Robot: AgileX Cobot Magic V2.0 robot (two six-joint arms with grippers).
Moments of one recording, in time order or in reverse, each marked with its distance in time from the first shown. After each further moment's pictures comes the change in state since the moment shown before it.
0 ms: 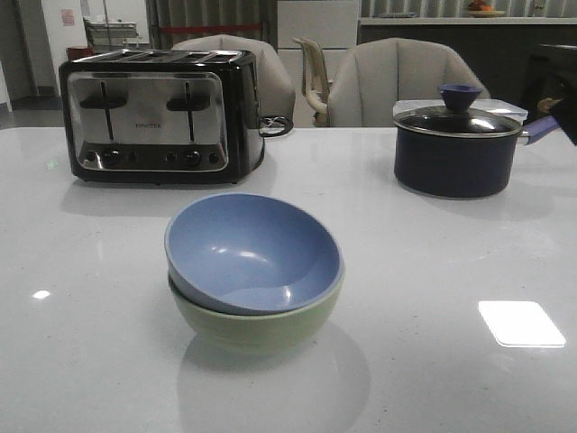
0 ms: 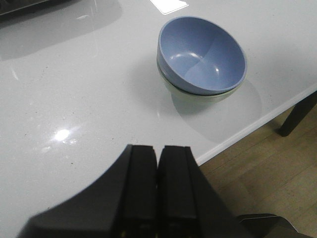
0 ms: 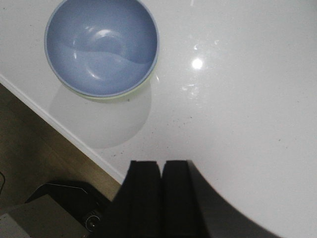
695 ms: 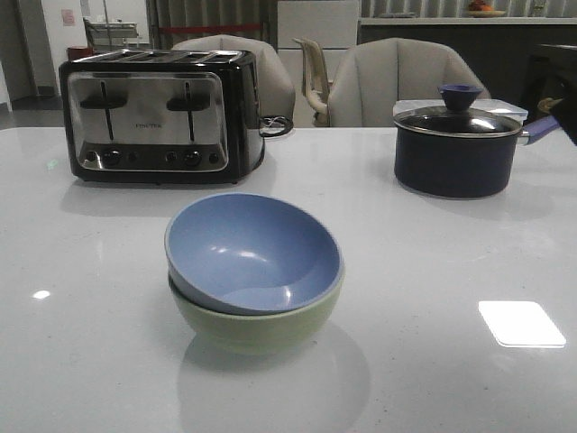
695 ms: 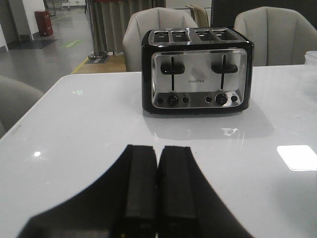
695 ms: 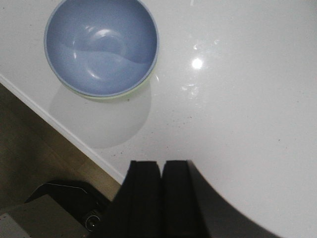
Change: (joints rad) left arm 0.483 -0.490 0.444 0.035 -0.510 -0.030; right arm 0.000 0.000 0.000 0.000 0.002 0.000
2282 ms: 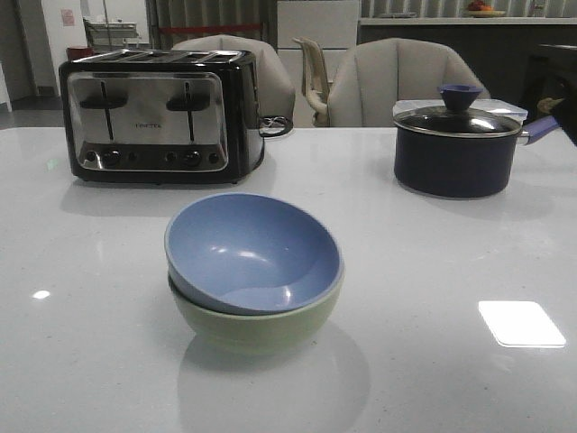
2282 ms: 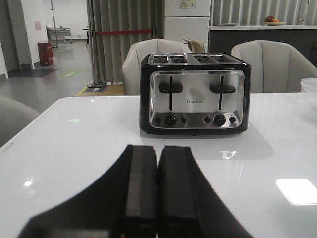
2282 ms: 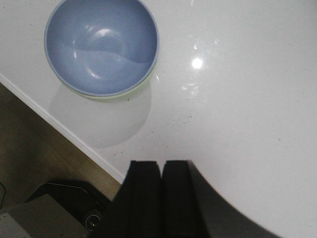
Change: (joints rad) left arm -0.023 -0.031 0.151 0.088 -0.234 -0.103; right arm 0.000 0.000 0.000 0.000 0.000 0.000
